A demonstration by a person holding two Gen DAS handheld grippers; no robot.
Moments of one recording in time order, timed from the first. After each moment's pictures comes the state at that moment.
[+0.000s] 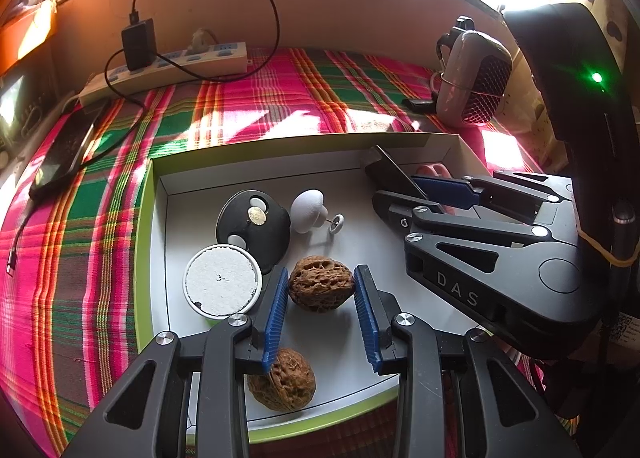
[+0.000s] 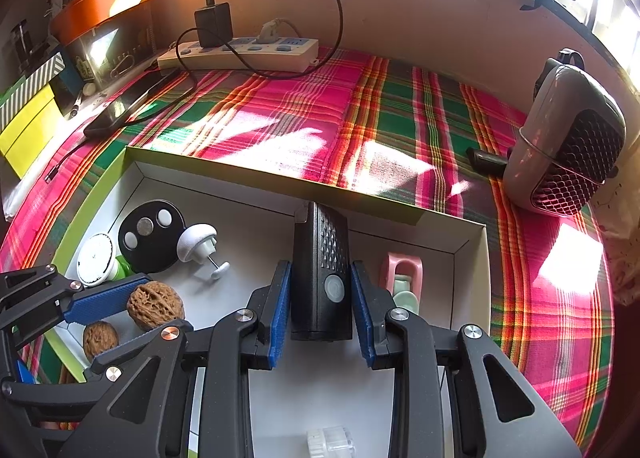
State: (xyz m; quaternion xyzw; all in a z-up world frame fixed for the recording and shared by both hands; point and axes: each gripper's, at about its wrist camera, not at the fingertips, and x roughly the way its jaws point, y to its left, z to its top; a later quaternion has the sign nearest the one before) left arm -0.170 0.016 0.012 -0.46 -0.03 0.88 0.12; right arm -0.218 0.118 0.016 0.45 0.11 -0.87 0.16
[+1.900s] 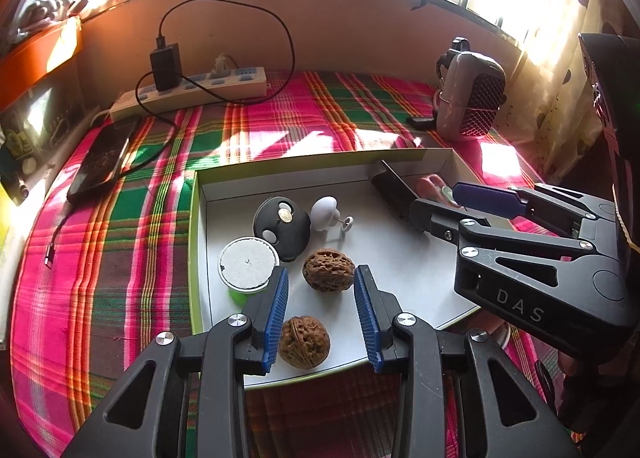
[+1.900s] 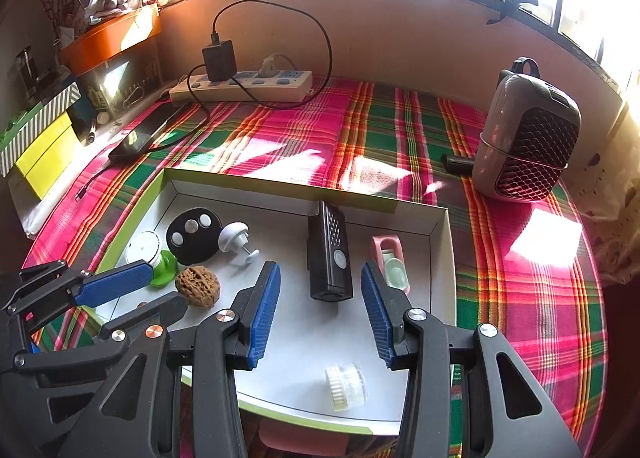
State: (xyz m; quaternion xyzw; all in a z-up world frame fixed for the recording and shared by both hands) left arm -0.141 0.007 0.034 -0.43 -0.02 0.90 0.09; right arm -0.172 0.129 0.048 0.42 0.07 -0.89 0.14
